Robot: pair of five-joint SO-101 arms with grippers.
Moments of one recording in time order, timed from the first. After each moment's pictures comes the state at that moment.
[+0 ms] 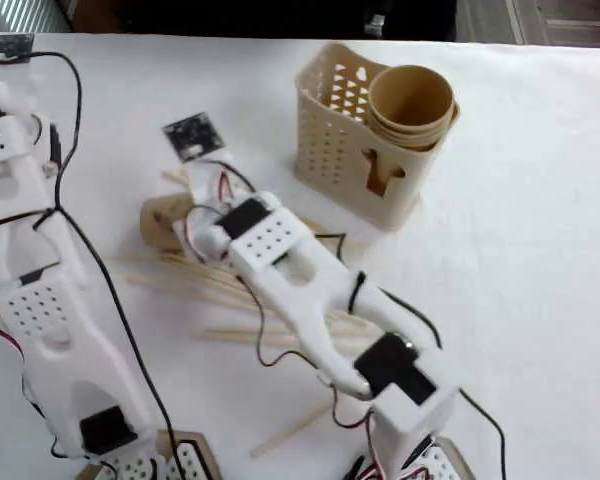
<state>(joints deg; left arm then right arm) -30.1 45.8 -64.0 101.7 -15.1 -45.9 13.0 2.3 52.7 -10.0</state>
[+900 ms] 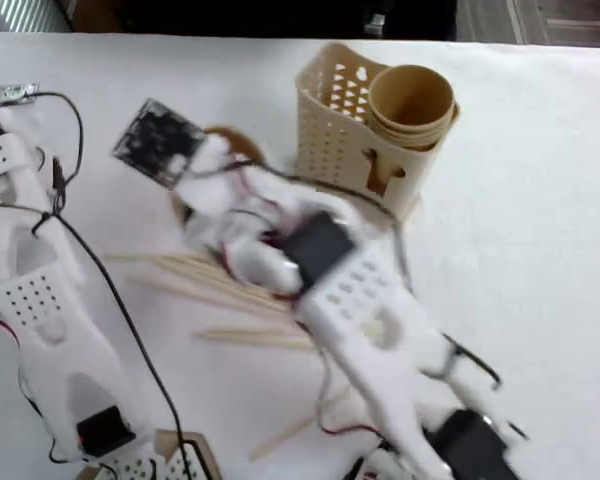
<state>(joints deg) -32.8 57.7 -64.0 101.7 -15.1 -44.8 -19.0 -2.8 70.7 24.0</state>
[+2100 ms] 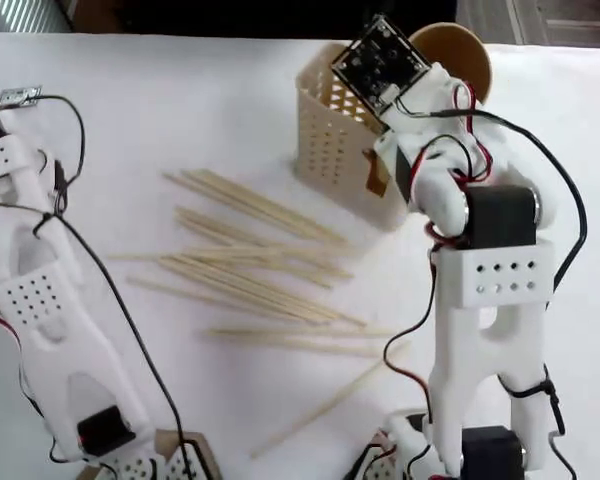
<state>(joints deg) -32.8 58.2 -64.0 101.7 -15.0 -7.8 -23.2 -7.8 71.1 43.5</state>
